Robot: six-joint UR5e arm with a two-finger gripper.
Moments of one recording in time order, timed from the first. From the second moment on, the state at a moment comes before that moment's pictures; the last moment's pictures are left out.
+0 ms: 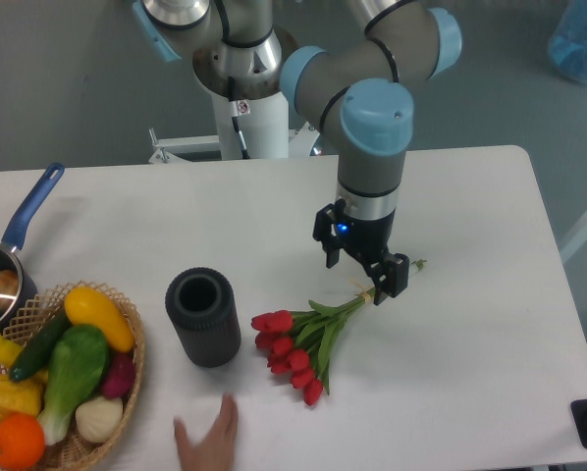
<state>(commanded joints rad) 2.52 -1.84 -1.74 -0.94 1.44 1.34</state>
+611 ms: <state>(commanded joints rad) 2.52 -1.94 -1.78 -0.92 1.43 1.35</state>
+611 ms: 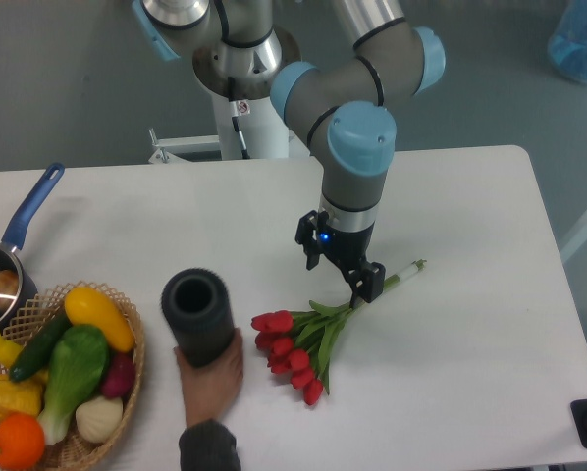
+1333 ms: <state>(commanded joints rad) 2.51 -2.06 -1.76 -0.82 1.43 1.34</state>
